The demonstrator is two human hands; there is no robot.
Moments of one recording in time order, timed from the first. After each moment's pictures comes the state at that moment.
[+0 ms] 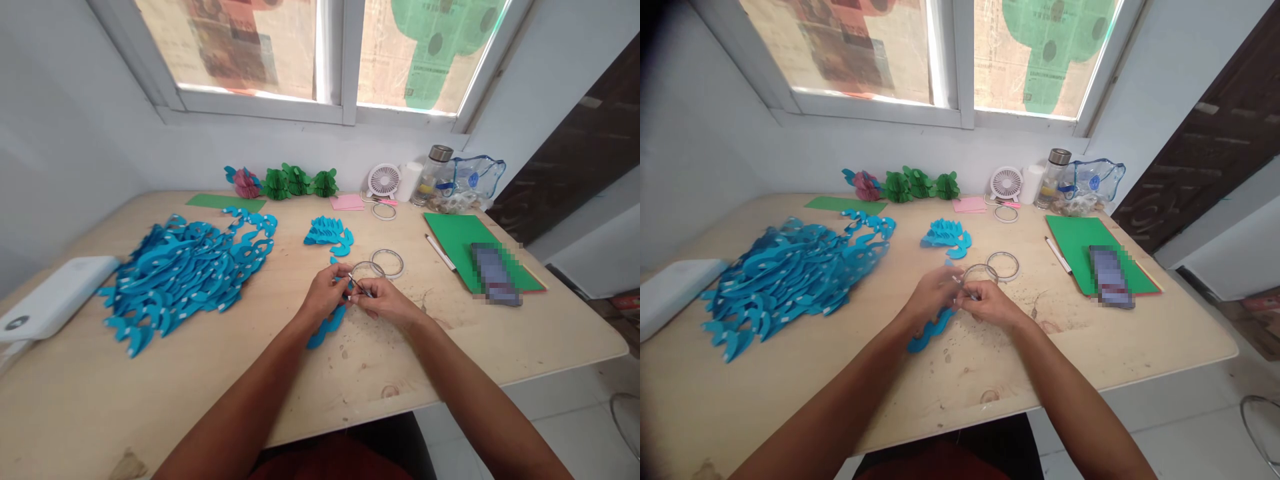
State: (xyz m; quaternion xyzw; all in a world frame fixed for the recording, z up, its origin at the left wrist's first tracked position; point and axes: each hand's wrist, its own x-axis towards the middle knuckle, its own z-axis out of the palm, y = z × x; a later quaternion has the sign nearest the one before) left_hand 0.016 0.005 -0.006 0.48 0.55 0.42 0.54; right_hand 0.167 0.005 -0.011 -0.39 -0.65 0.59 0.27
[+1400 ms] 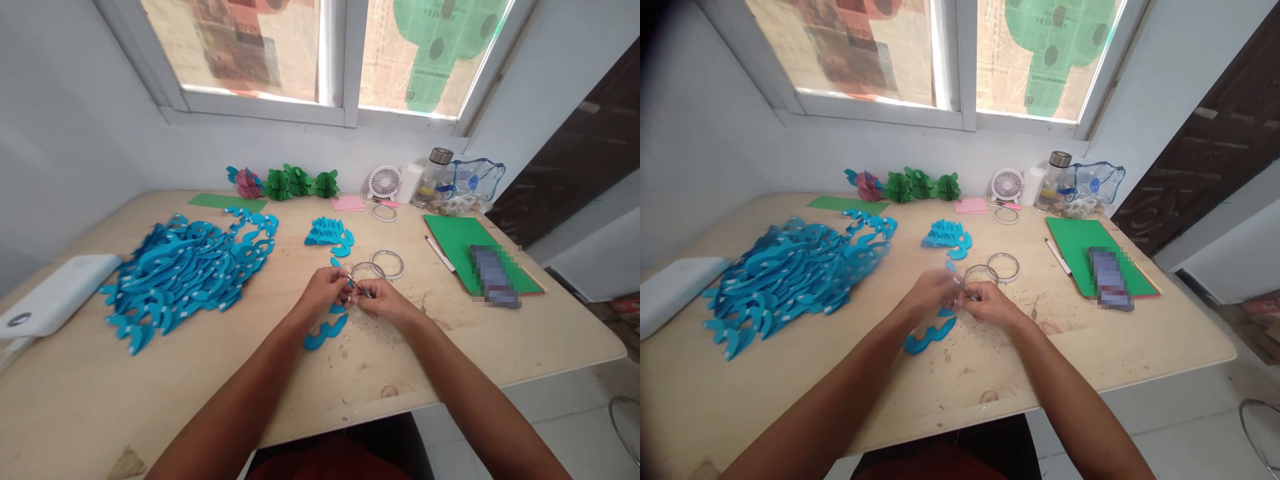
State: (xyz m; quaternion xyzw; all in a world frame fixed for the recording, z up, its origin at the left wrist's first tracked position) left_hand 0.010 0.012 -0.003 0.49 0.55 0.37 0.56; right_hand 0.168 0.010 -0.019 -0.38 -0.66 0.59 0.27
